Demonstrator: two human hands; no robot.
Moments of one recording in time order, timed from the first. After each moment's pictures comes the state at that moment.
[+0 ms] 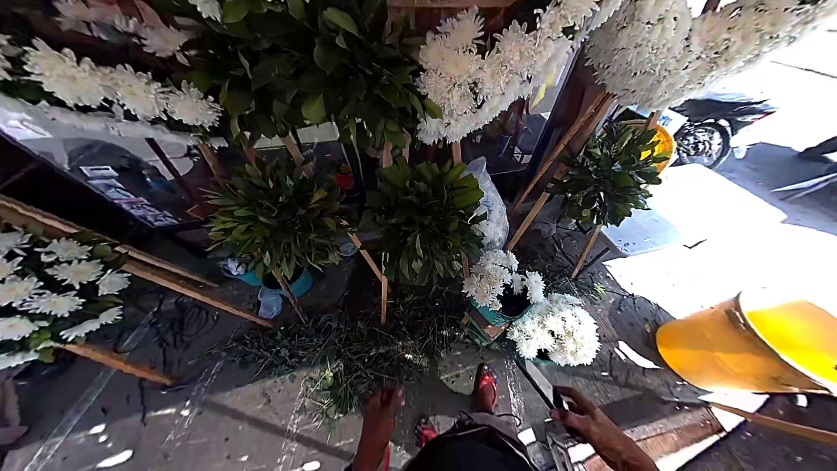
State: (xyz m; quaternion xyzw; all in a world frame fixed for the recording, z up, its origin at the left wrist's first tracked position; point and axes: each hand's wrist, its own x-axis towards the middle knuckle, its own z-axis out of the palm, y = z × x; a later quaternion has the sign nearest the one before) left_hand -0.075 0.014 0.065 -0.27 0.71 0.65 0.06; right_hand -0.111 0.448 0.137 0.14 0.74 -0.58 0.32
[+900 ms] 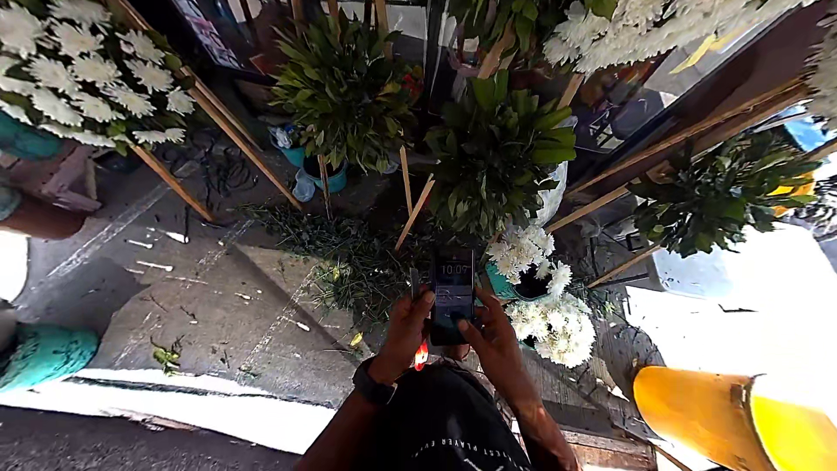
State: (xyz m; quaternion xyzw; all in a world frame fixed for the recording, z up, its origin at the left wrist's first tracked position) left_hand -0.093 0.057 0.183 -0.15 0.48 0.86 -0.11; right_hand -0.149 0.228 0.213 -0.17 0.69 -0.66 0.23
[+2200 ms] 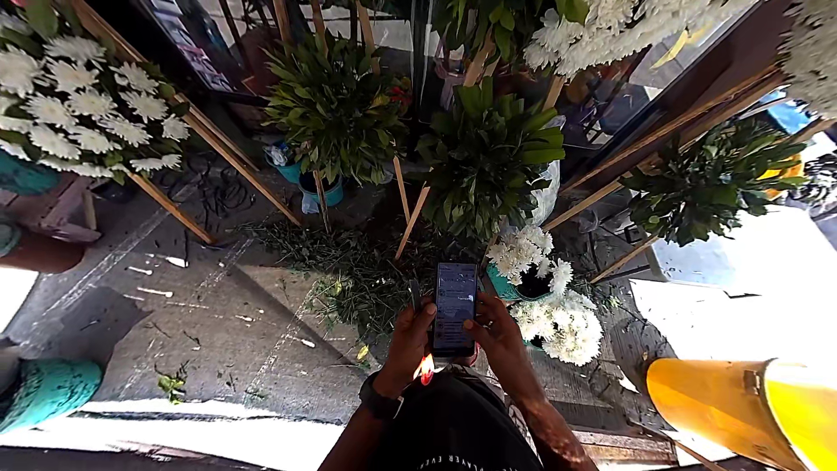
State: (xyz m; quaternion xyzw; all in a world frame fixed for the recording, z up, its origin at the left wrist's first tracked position) left_hand -0.087 0.057 0.178 -0.15 0.45 0.88 -0.08; right_hand -0.152 0.224 0.212 -0.11 0.71 -0.67 0.20
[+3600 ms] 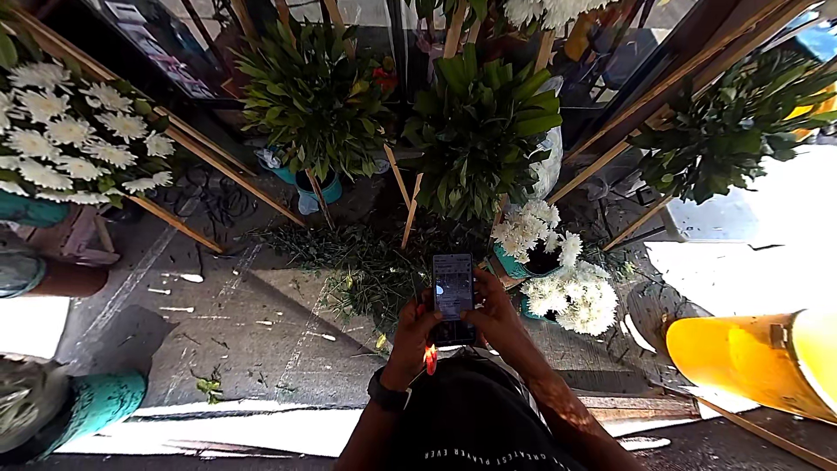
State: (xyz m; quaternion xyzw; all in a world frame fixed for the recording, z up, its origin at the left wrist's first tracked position) left_hand -0.090 0.055 0.171 -0.18 0.46 0.87 -0.05; right_hand -0.175 0.216 0.201 -0.11 0.68 -0.67 0.27
